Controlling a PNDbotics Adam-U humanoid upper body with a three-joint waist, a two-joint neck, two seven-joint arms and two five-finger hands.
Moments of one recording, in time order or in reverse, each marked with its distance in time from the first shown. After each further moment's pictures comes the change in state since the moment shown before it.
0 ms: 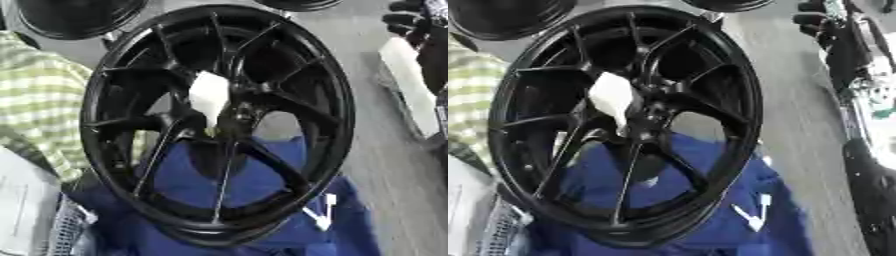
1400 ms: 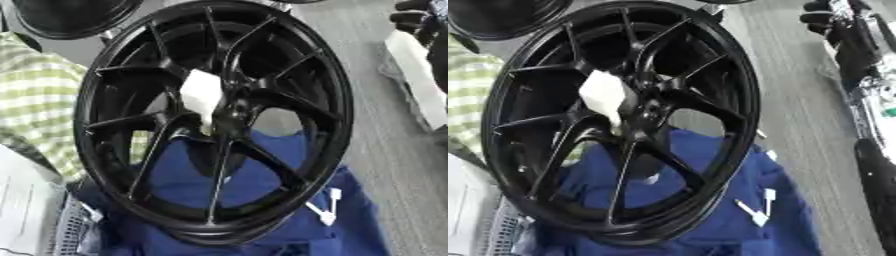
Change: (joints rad) left arm -0.028 0.464 -0.243 -0.075 -0.234 0.152 -0.226; right arm 0.018 -0.079 0.005 0.009 0.012 -0.016 0.003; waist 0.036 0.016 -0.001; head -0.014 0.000
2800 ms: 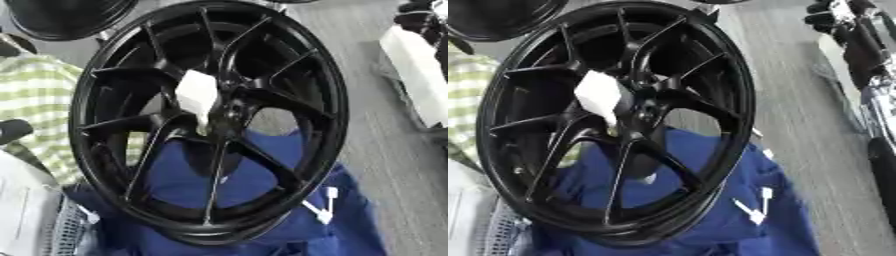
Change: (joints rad) left arm -0.470 0.477 -0.473 -0.007 -0.042 -0.093 -0.435; right arm -0.001 -0.037 0.028 0.019 0.017 -0.014 0.043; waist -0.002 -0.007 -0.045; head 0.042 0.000
